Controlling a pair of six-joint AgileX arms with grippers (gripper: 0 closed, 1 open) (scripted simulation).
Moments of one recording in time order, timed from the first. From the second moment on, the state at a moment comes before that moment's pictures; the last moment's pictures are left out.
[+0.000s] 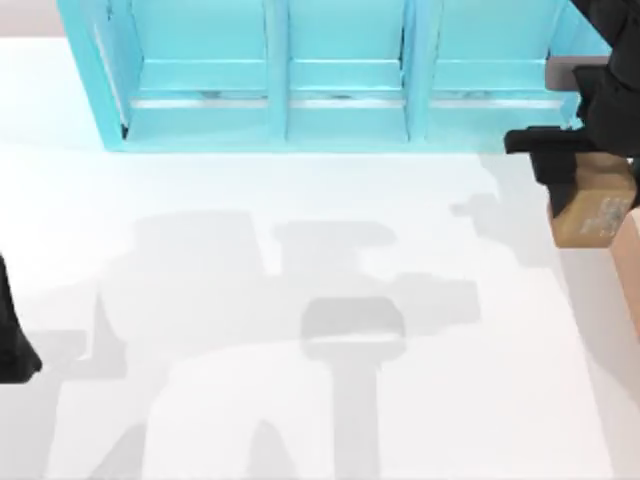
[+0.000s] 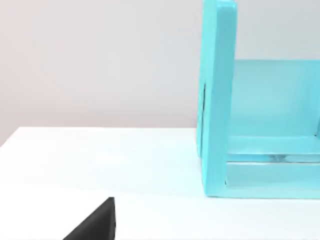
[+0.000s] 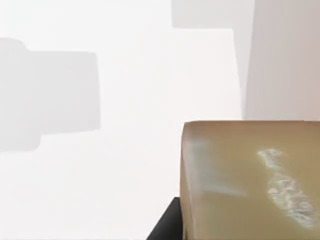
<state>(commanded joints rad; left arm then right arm) 0.00 0.00 0.00 0.00 0.00 0.00 0.27 1.96 1.70 -1.33 0.00 0.29</state>
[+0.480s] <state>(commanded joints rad) 0.00 0.00 0.00 0.00 0.00 0.00 -0.25 1.81 1.62 -1.39 0.00 -0.24</state>
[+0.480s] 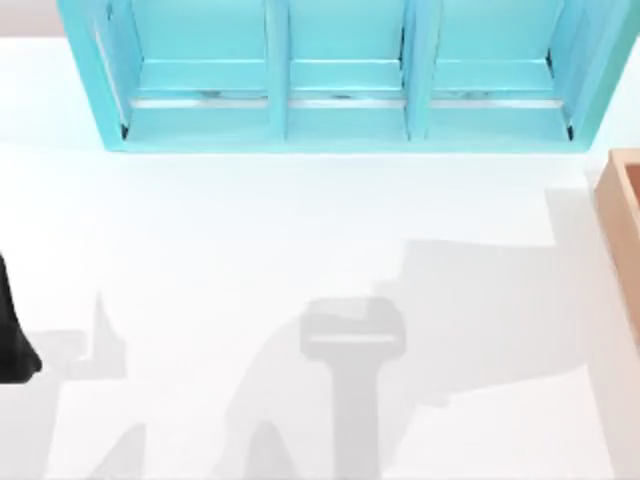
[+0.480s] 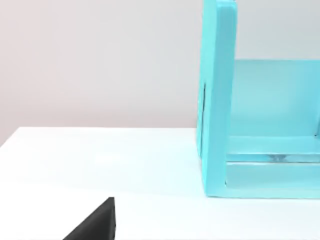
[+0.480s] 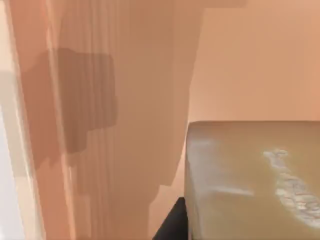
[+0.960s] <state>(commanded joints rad) 0.00 0.00 0.00 0.00 0.00 0.00 -0.31 1.79 1.61 -1.39 0.00 -0.30</state>
